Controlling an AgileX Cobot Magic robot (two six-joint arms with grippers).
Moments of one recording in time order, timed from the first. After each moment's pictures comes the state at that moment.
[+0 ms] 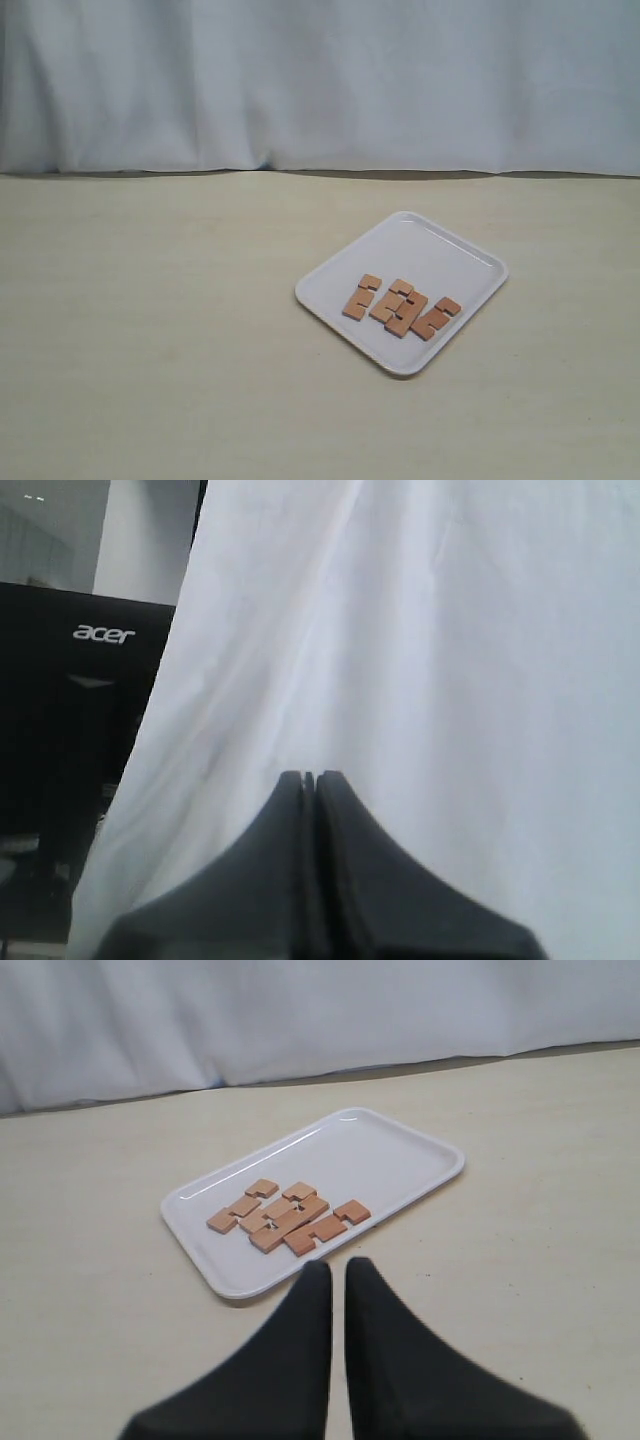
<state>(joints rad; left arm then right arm) 0.02 0.01 -0.43 -0.11 0.19 -0.05 -0.18 0.00 0.00 0.31 0.35 -0.14</state>
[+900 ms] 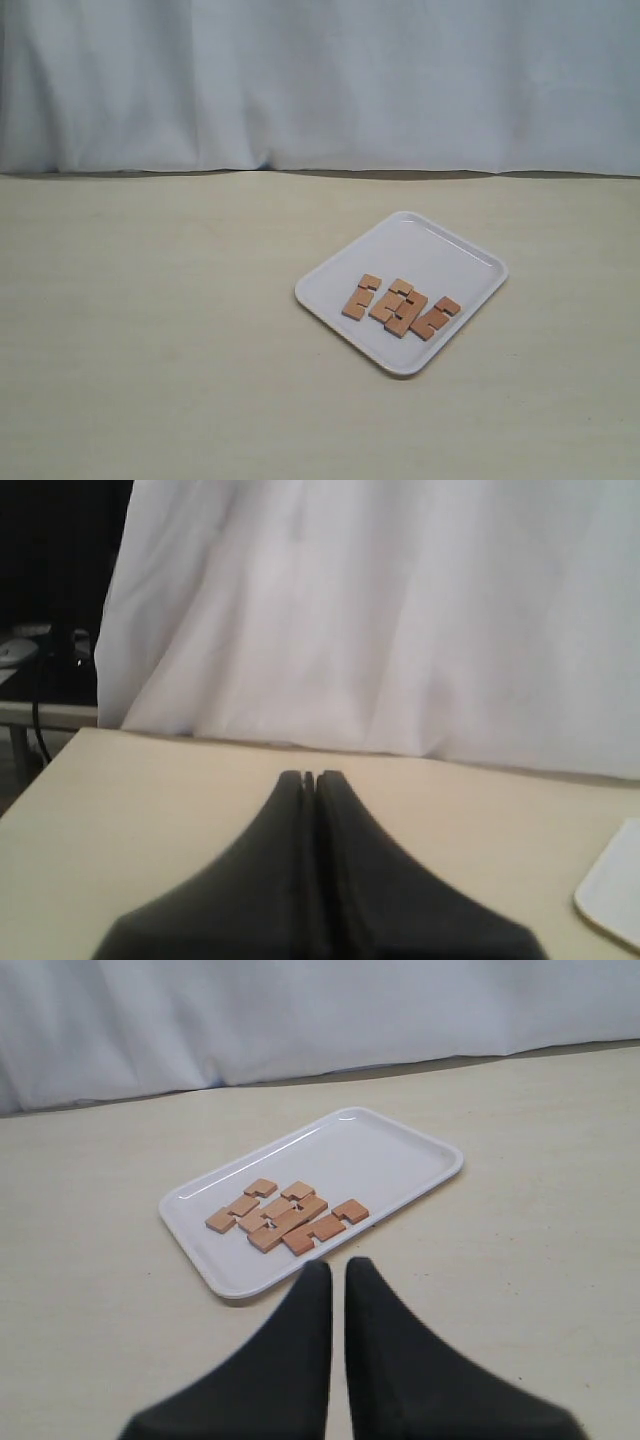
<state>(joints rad) 0.00 0.00 -0.06 -0.08 0.17 -0.05 -0.18 0.00 0.00 0.31 0.35 -0.14</state>
